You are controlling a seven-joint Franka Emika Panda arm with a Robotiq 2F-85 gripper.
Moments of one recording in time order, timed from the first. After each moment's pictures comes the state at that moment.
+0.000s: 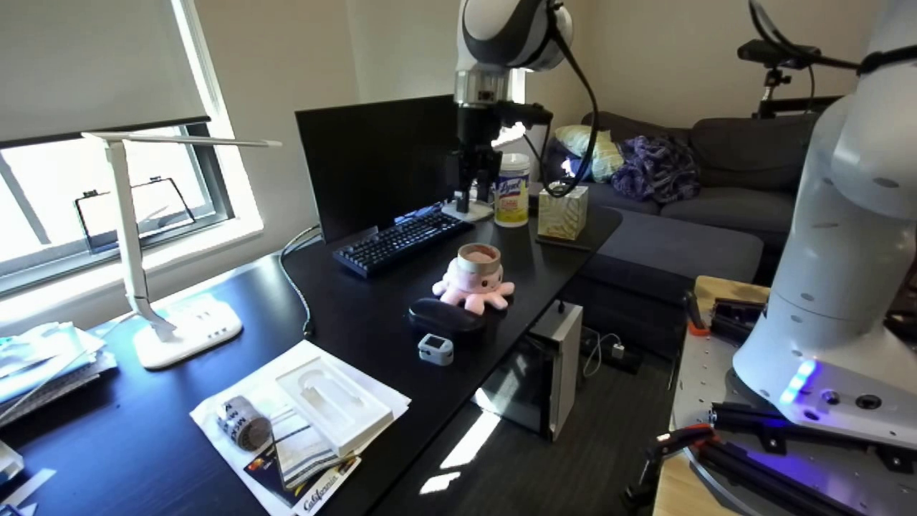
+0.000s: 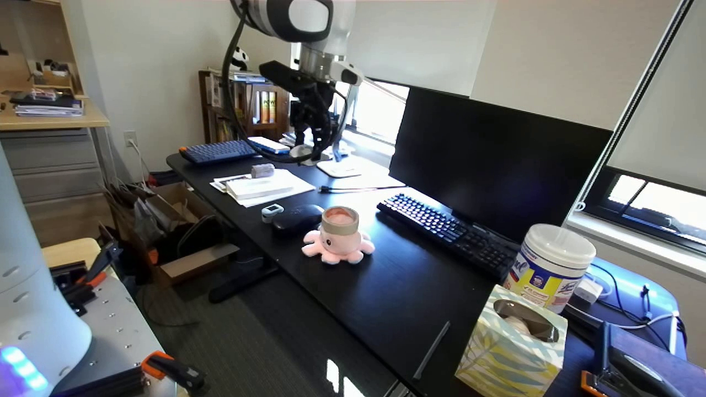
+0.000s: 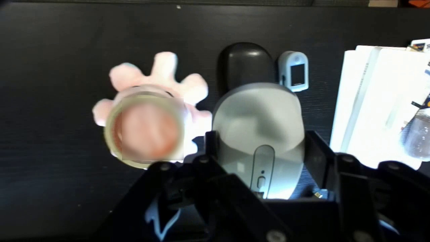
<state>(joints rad) 0.03 -0.07 -0.03 -2.33 0.21 2.29 -0.06</state>
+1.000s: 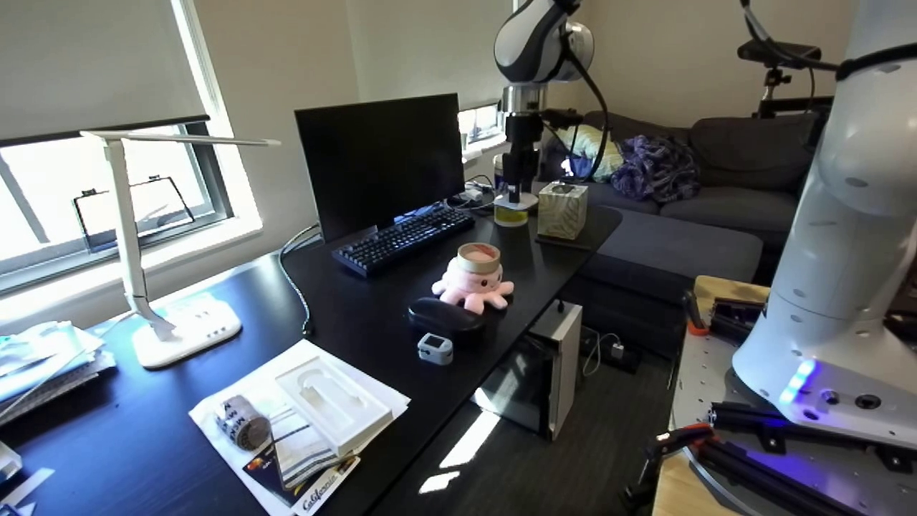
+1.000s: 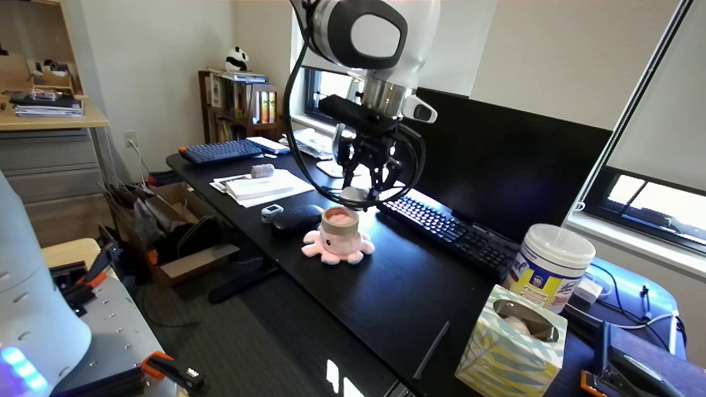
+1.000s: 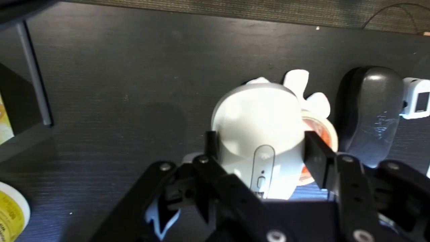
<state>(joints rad) -0.13 0.06 -0.20 -2.25 0.15 2.25 -0.43</state>
